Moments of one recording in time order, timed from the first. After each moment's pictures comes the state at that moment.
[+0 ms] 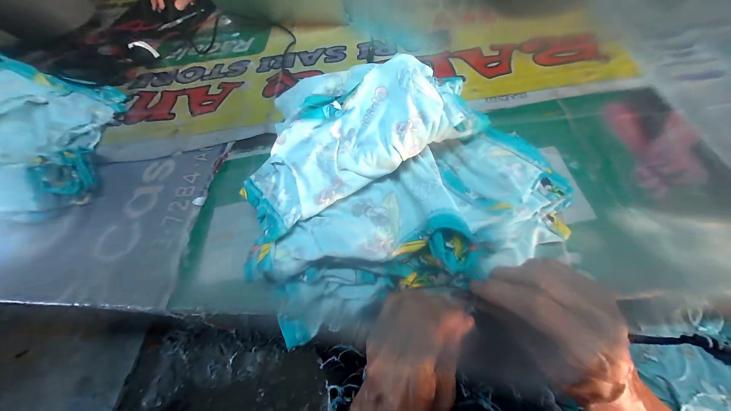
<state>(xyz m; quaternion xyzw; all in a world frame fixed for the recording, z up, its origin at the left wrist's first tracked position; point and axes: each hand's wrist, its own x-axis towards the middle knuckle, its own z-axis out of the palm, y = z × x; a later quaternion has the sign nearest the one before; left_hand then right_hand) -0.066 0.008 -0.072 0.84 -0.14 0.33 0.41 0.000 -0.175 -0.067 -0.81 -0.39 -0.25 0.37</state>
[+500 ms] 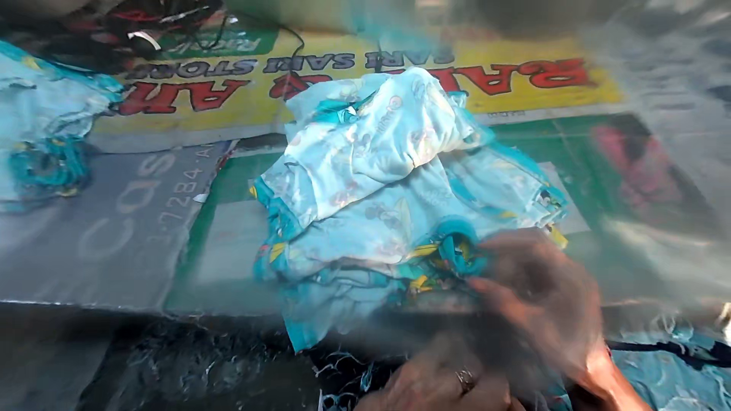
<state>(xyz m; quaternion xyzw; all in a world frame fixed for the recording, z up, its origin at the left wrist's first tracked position) -0.083 0.020 -0.063 0.83 -0.38 0.23 0.34 0.012 -0.150 -0.052 -0.79 -0.29 -0.12 0.53</state>
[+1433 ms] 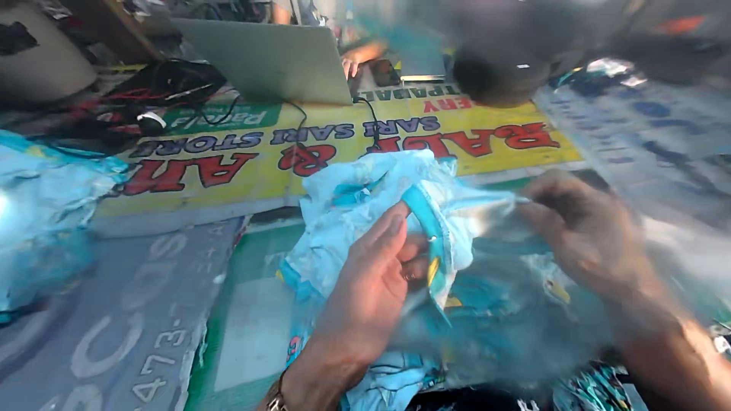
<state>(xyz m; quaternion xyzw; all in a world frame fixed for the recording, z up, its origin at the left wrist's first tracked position) 0.056 0.104 0.025 0.46 -0.07 -0.07 0.88 0.115 -0.146 0.037 -0.81 -0.30 -0.16 0.48</state>
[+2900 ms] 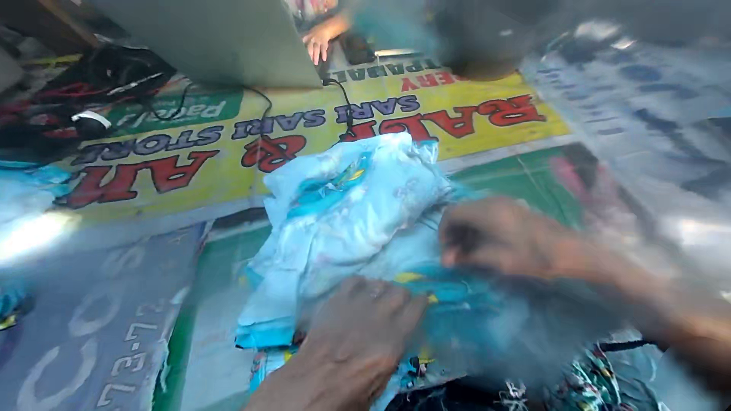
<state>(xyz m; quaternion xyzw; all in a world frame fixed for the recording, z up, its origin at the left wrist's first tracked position) 0.034 0.120 -0.005 0.90 -0.39 0.13 0.11 0.148 -0.149 0.009 -0.86 -0.42 0.04 0.27</state>
